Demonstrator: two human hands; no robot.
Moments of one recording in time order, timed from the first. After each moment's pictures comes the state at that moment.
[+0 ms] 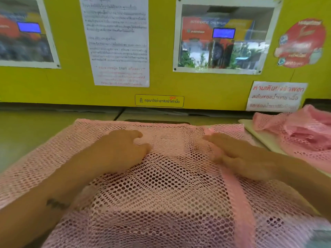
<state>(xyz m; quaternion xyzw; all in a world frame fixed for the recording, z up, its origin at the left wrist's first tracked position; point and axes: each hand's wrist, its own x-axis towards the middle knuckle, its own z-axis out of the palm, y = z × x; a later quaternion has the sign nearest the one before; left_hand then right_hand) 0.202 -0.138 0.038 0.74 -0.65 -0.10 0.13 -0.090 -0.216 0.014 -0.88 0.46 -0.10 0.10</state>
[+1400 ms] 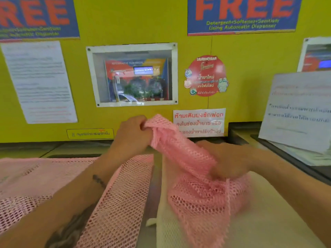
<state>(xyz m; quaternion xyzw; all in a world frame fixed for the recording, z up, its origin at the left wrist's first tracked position) -0.093 -0.270 0.097 0.61 -0.65 0.00 0.45 -0.349 -0.288 0.088 -0.85 0.51 0.02 0.11</state>
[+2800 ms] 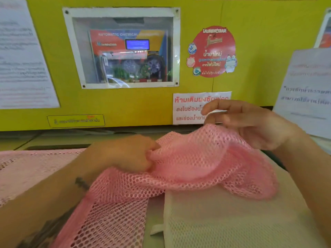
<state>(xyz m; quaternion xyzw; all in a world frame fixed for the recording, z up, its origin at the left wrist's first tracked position) -0.075 -0.285 0.070 0.55 -0.83 -0.06 -0.01 -0.357 -0.315 0.101 -0.71 0.18 -0.31 0.60</state>
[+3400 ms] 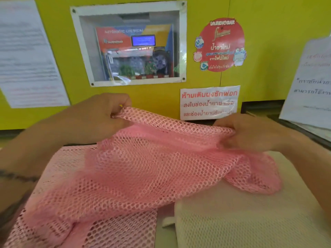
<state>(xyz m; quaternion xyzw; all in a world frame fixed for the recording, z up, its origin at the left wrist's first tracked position) -0.018 -0.241 0.129 0.58 -0.77 -0.03 0.26 -0.346 -0.316 0.086 -0.87 0.45 -0.15 0.17</state>
